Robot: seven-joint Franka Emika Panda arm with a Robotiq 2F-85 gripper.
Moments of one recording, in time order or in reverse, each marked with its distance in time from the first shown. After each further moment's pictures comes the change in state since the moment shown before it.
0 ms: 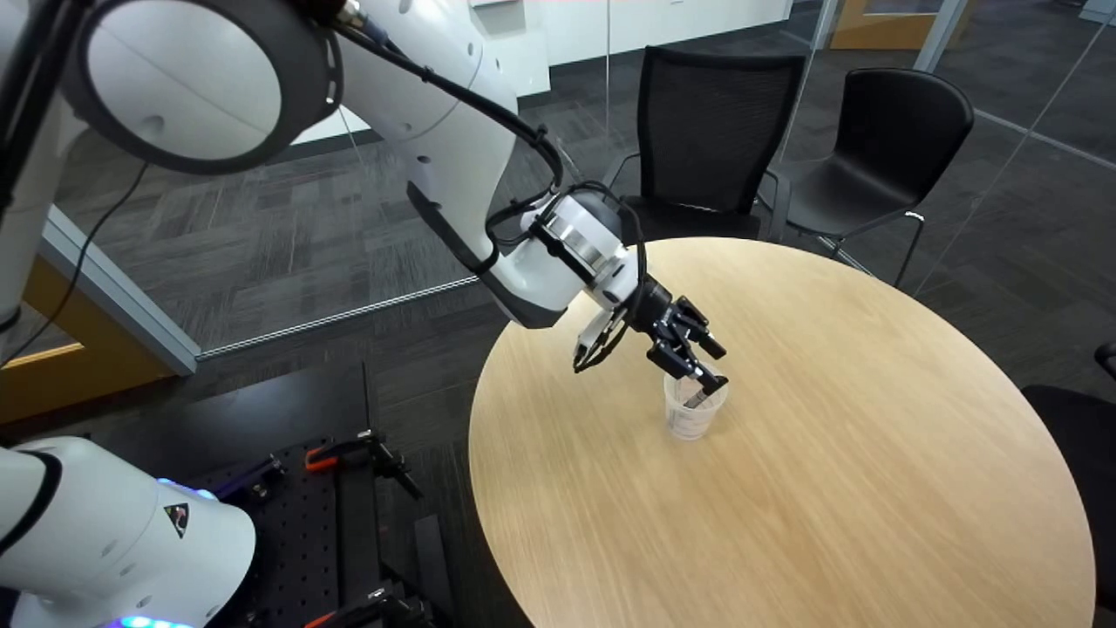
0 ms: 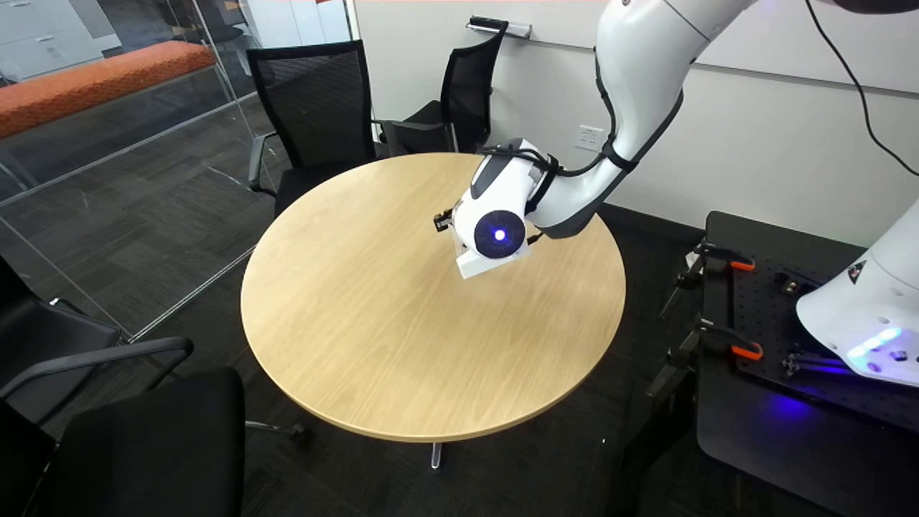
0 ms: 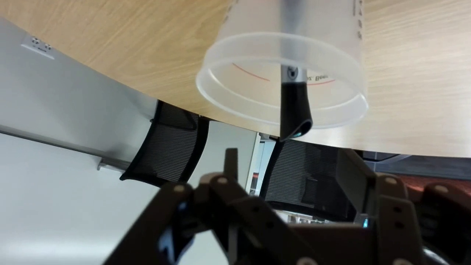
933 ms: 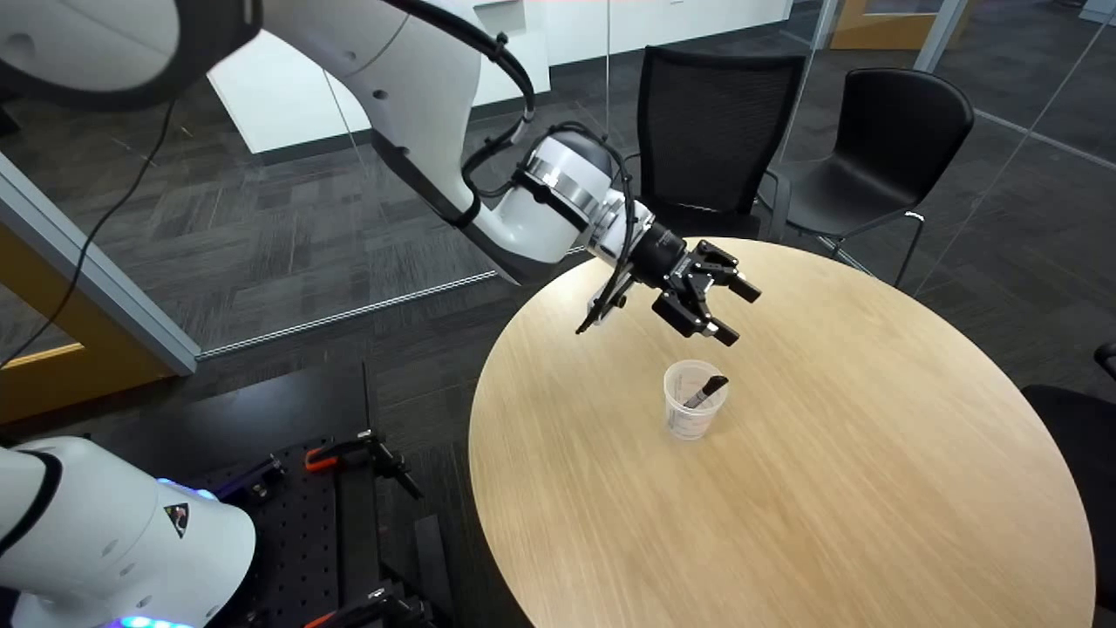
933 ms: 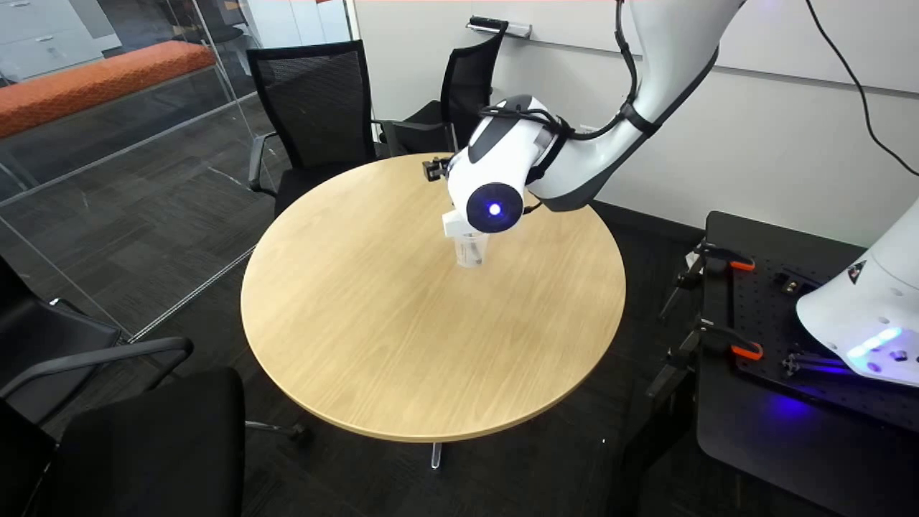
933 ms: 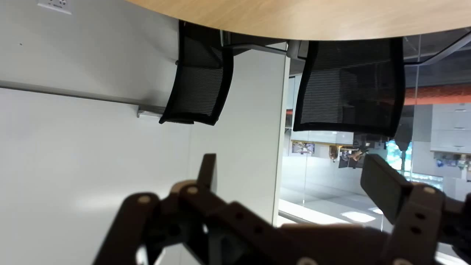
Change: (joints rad) arm 0.001 -0.152 0.039 -0.055 -0.044 -0.207 0.128
